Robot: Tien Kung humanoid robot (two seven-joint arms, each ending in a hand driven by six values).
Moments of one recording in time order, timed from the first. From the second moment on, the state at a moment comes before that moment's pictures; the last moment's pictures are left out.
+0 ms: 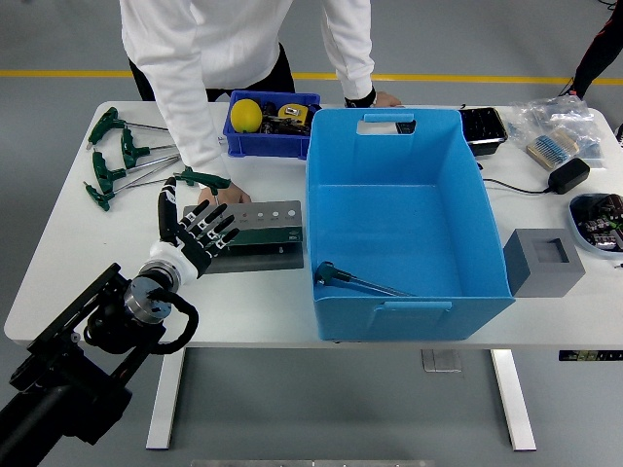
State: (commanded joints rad) left arm -0.34 0.08 -1.06 -1.30 0.24 0.65 0.09; right arm 0.14 -0.15 0.22 0.21 0.00 -0.28 -0.07
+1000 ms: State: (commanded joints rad) left arm -0.46 0.07 -1.00 -1.20 0.10 0.61 0.03; right arm 0.15 -0.15 0.22 0.22 0.00 -0.27 -0.06
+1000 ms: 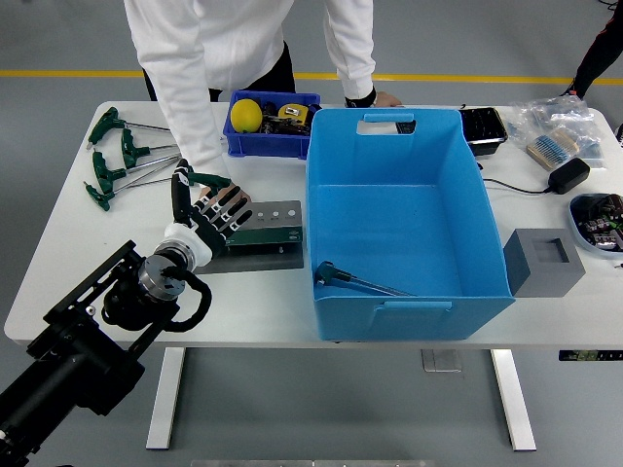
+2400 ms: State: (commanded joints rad) left arm -0.53 0.12 -0.98 -1.63 -0.25 0.65 -0.16; right arm 0.15 -0.15 0.22 0.21 0.01 -0.28 -0.06
